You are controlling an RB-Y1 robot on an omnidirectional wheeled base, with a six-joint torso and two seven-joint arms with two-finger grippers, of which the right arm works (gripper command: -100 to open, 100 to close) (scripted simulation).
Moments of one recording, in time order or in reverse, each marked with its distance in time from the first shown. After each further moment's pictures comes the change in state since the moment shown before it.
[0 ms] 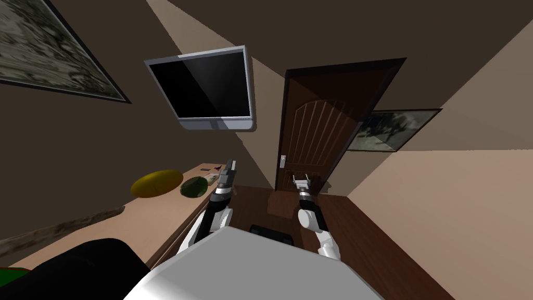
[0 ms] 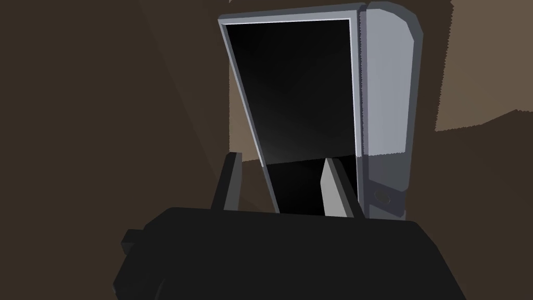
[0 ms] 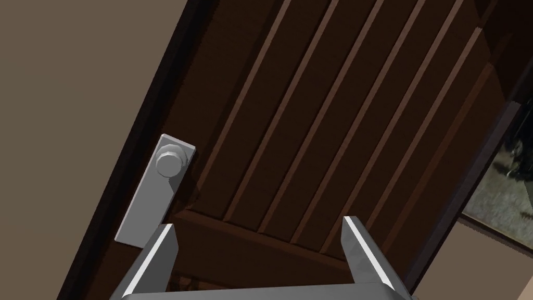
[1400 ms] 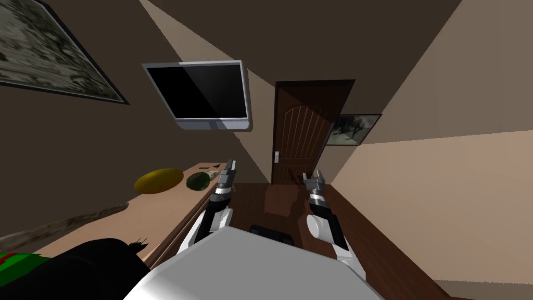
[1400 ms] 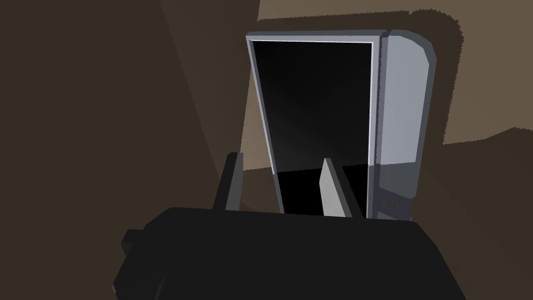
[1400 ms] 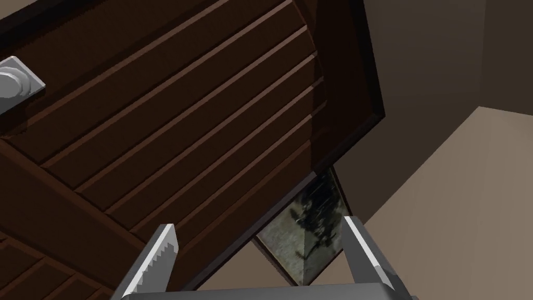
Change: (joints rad) arm 0.153 0.053 -0.123 -0.292 0.300 0.009 0.271
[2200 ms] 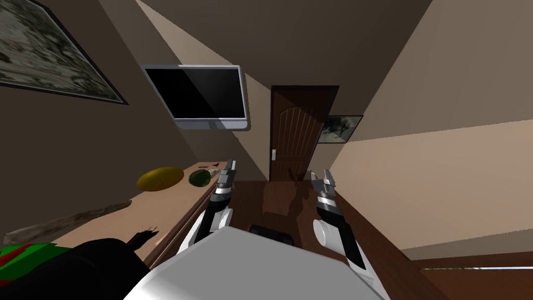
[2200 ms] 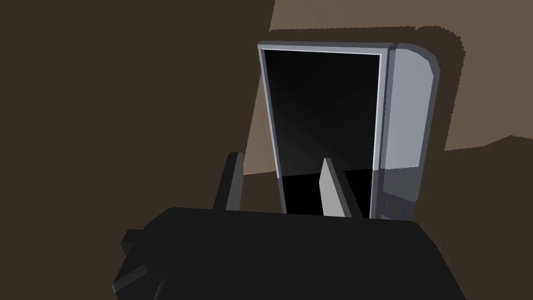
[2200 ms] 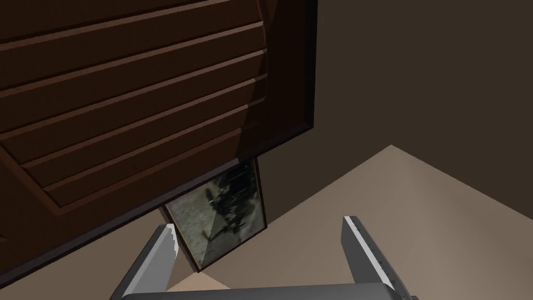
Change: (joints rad) arm 0.086 0.036 -0.059 -0.152 0.155 0.001 0.138
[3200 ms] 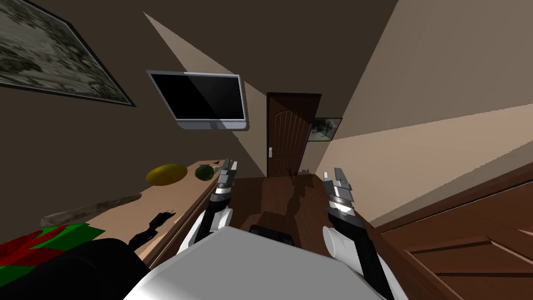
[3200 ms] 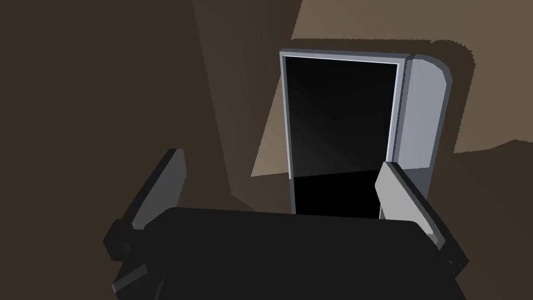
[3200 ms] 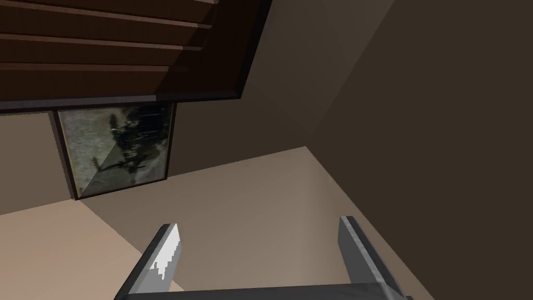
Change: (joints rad) arm 0.096 0.060 -0.073 -0.178 0.185 0.001 0.163
